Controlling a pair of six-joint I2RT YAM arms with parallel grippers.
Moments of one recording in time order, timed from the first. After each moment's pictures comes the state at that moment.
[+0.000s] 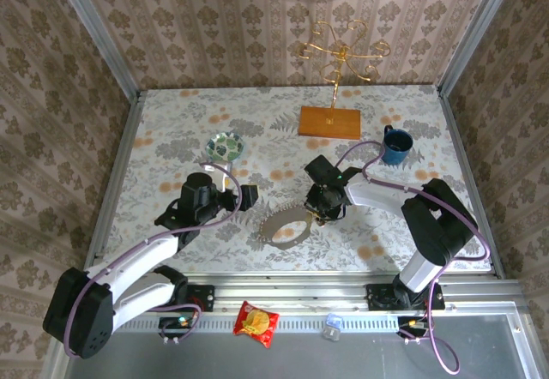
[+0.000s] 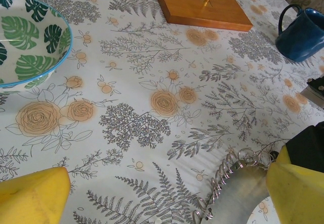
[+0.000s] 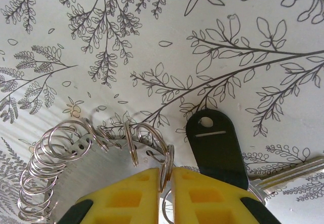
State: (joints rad) left arm -0.56 0.99 0.42 0.09 0.13 -0.35; right arm 0.63 1.65 0.94 -0.54 -0.11 1.18
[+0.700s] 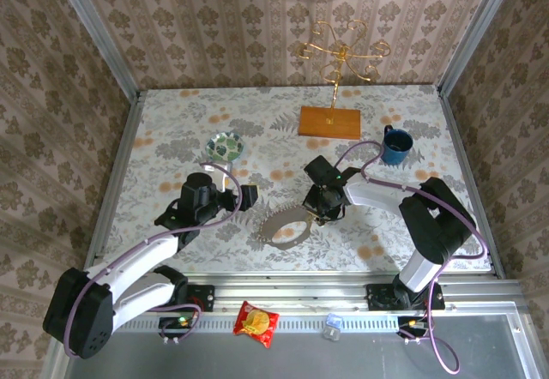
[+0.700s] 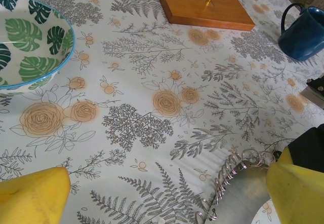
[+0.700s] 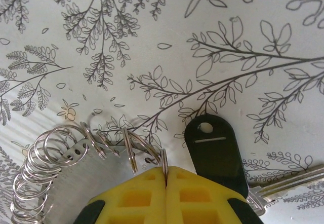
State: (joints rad) left arm -0.56 0.98 0.42 0.09 0.12 -0.33; right arm 0.63 1.67 0.94 -0.53 -0.10 1.14
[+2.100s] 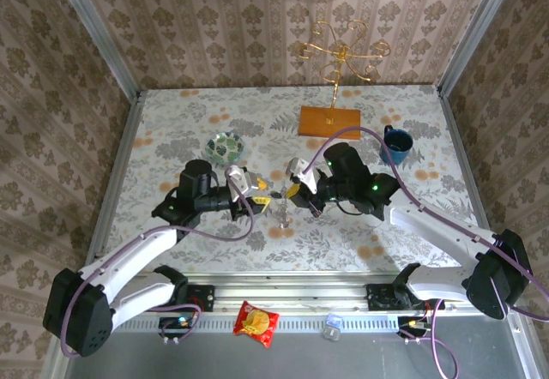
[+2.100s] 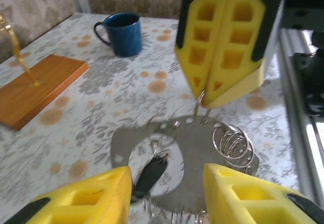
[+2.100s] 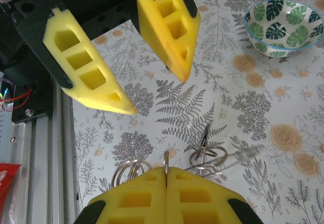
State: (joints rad) left arm -0.58 1.01 0.57 0.03 0.76 0.36; right arm 0.69 1.23 0.93 -0.36 -0.48 -0.27
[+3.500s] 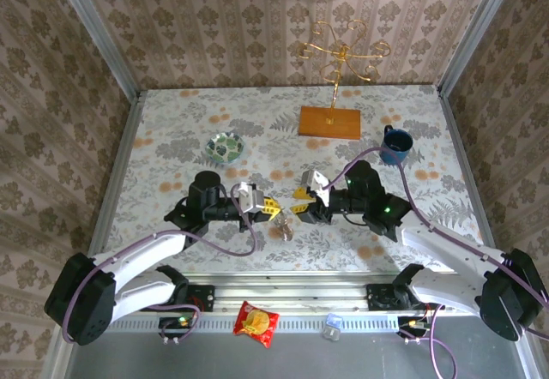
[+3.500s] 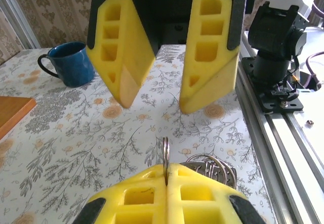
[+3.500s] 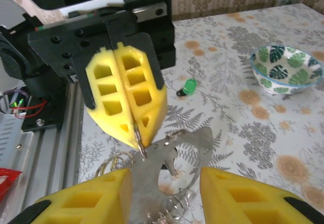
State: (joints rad) left arm -0.67 1.07 0.44 0.31 0.87 0.36; right arm 0.65 1.08 0.65 0.00 -0.61 -0.26
